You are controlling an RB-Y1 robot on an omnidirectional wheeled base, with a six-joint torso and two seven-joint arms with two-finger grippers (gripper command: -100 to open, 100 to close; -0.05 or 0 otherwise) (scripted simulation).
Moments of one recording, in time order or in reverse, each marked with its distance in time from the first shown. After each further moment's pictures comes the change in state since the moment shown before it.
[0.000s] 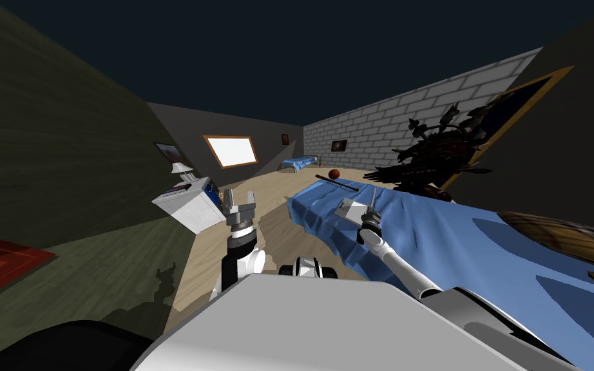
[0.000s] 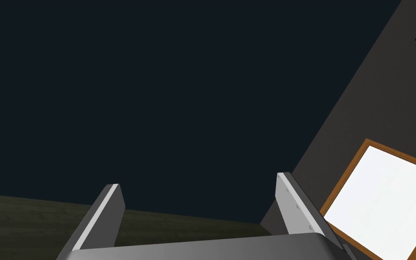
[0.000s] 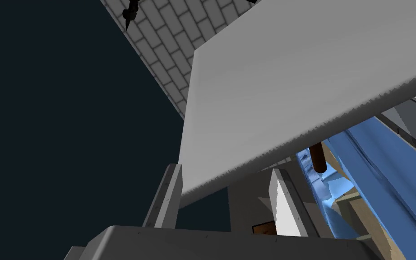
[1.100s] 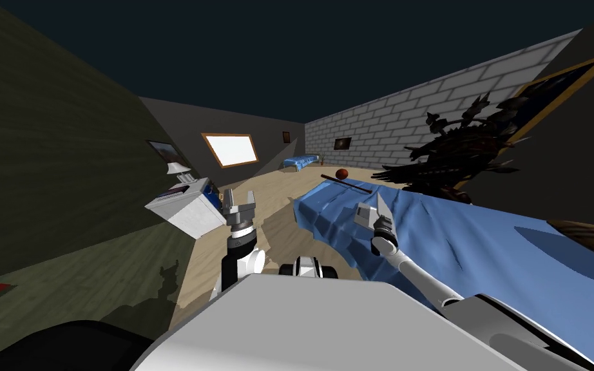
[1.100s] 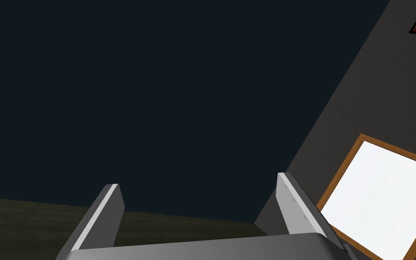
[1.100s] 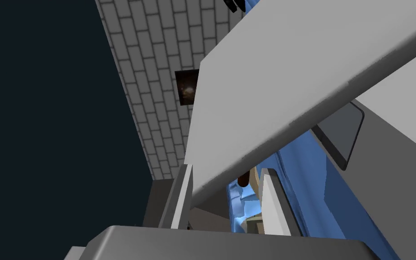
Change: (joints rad) left arm 0.000 0.000 0.000 0.000 0.000 0.000 0.000; right arm 0.037 -0.092 0.032 0.126 0.053 -0.058 0.160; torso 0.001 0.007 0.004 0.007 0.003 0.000
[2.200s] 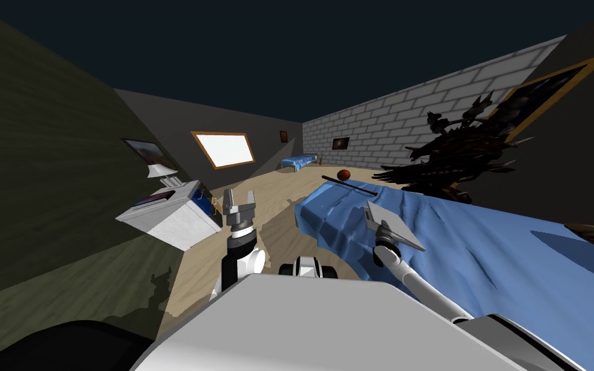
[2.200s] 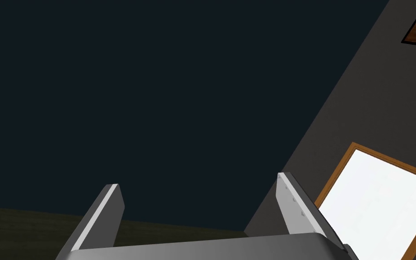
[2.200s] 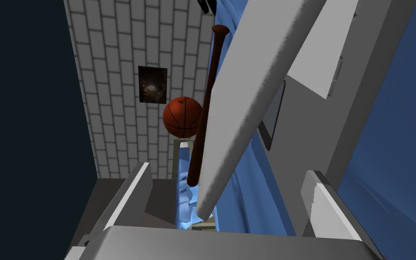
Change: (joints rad) left arm 0.000 0.000 0.000 0.000 0.000 0.000 0.000; right arm 0.088 0.046 -0.051 -0.012 0.043 -0.050 0.189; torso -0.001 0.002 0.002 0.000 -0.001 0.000
